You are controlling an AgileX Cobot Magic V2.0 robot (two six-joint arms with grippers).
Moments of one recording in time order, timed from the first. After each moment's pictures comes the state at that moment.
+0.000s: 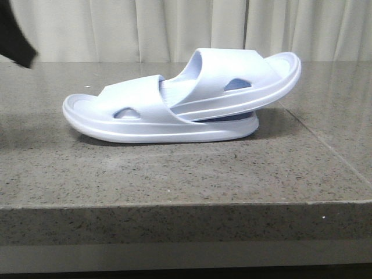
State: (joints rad) left arm -0.15 1.28 -1.00 -0.37 0.74 0.25; right arm -0.18 0.82 -0.93 0.61 1.06 -0.50
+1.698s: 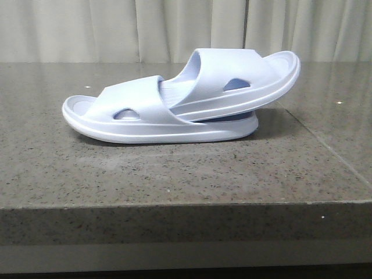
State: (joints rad) left arm -0.15 0.63 -0.80 0.05 0.90 -0.03; right arm -0.08 0.57 -0.84 0.39 1.11 -0.31
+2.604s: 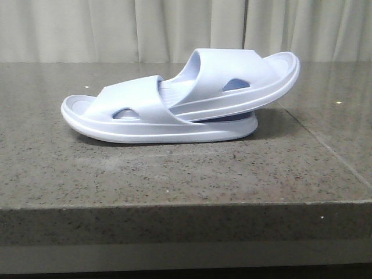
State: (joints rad) left arm -0.08 0.54 -0.71 0.00 0.68 0.03; right arm -0.08 0.57 -0.84 0.39 1.11 -0.31
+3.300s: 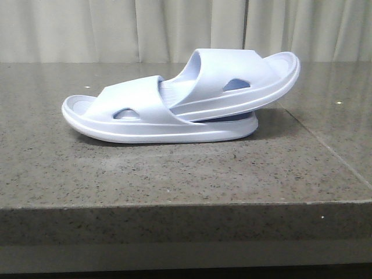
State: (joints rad) left arm 0.02 0.00 -0.08 -0.05 0.24 0.03; right arm -0.08 0.57 -0.84 0.38 1.11 -0.31
